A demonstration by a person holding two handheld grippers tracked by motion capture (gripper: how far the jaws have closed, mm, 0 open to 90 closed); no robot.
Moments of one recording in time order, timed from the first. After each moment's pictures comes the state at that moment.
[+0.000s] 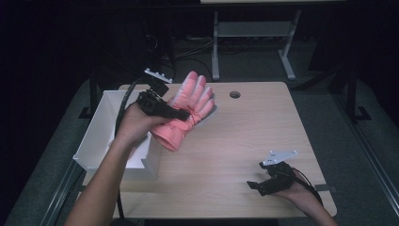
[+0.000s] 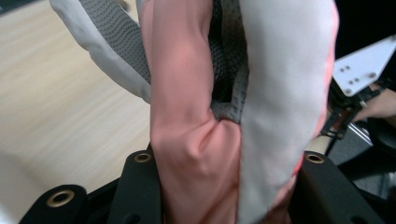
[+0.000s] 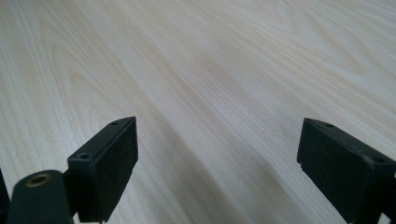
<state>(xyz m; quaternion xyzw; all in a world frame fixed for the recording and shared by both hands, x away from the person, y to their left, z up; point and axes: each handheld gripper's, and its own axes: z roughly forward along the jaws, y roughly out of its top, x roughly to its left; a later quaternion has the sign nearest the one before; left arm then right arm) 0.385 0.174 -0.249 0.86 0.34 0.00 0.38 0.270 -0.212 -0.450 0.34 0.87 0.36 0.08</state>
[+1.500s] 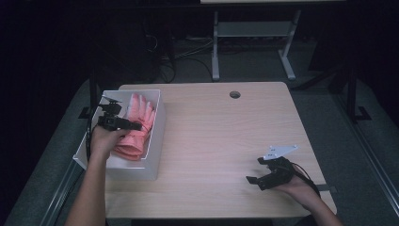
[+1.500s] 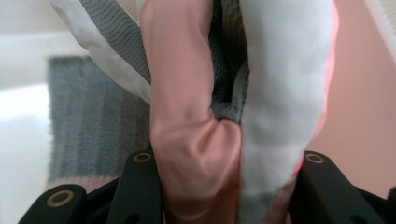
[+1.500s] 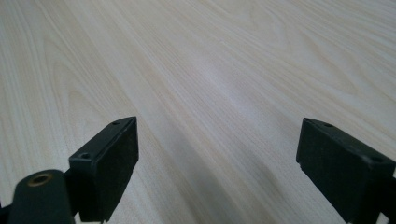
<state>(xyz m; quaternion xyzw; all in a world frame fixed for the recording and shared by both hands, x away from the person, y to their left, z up) 0.418 0.309 -0.376 0.76 0.57 0.02 0.30 0.285 -0.215 -0.449 0.33 0.86 0.38 0.07</state>
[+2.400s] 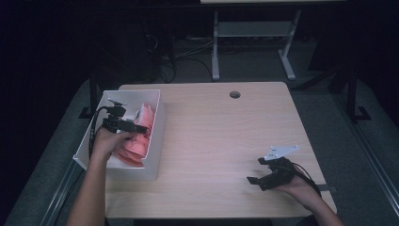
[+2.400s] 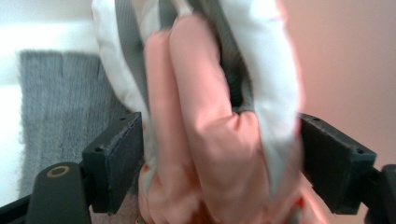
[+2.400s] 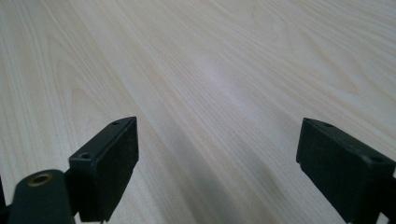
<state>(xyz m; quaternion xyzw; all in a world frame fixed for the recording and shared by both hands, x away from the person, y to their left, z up) 0.418 0.308 -0.373 0.77 0.55 0.03 0.31 0.284 -0.217 -0.449 0.33 0.86 0.38 0.06</state>
